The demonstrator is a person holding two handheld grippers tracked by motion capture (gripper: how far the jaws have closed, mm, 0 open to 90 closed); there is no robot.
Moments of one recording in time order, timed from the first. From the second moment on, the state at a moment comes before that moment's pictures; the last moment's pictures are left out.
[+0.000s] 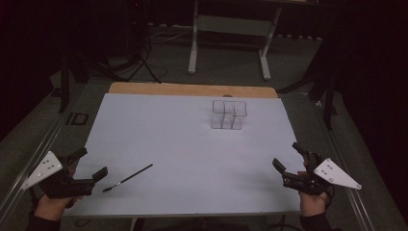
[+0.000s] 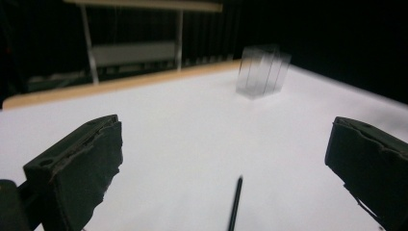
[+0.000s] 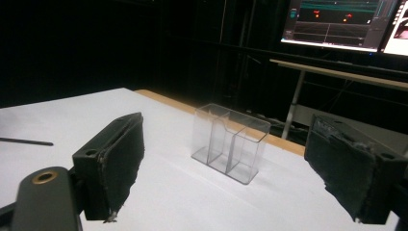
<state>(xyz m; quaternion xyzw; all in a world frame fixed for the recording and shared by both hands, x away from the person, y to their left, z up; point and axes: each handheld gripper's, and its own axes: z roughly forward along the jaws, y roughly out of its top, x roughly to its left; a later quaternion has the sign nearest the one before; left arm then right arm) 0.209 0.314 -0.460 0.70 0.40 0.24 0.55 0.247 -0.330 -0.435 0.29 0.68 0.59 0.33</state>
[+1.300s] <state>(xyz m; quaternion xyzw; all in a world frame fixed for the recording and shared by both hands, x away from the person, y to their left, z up) 0.266 0.254 -0.437 0.91 0.32 0.08 0.26 0.246 -0.323 -0.434 0.28 0.68 0.59 0.32</state>
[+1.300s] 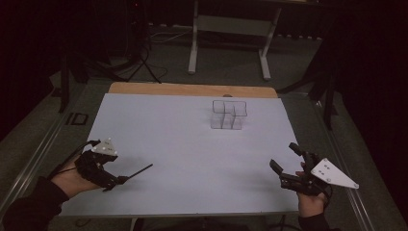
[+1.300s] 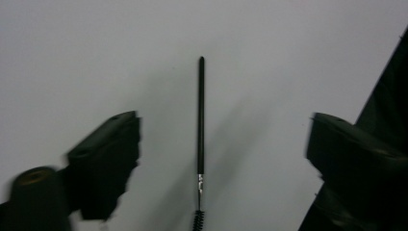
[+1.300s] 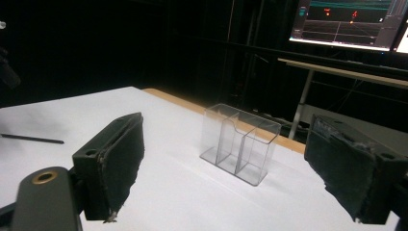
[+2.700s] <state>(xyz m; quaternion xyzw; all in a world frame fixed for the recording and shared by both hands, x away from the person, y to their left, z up) 0.292 0.240 -0.497 0.94 0.34 0.00 0.09 0.247 -0.322 -0.435 0.28 0.69 0.59 0.31</state>
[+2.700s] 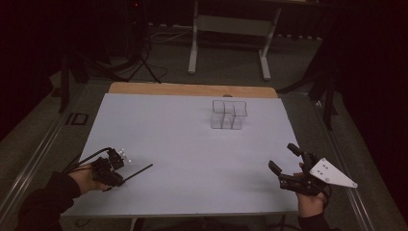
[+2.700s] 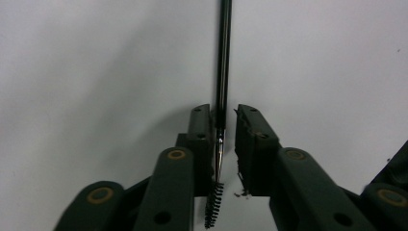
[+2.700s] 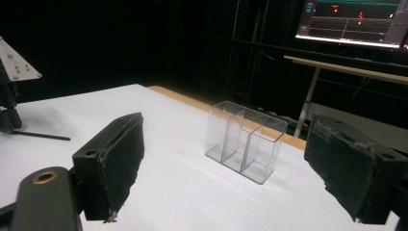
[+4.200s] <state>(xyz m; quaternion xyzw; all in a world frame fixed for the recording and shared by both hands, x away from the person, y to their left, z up) 0.289 0.243 -0.503 0.94 0.31 0.02 0.11 0.246 -0.323 -0.435 0.28 0.69 0.59 0.31</state>
